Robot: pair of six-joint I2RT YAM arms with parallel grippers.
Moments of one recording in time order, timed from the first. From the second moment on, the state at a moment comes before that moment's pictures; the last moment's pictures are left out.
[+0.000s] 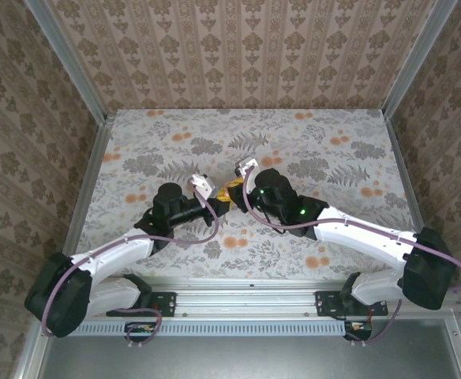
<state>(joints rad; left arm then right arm) -0.67 1.14 0.48 0.48 0.50 -0.02 0.88 1.33 0.95 -0.03 0.15 0.19</state>
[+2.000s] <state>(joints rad) -0.67 1.18 0.49 0.53 0.48 -0.01 0.77 1.23 0.95 -0.02 -0.06 0.38</state>
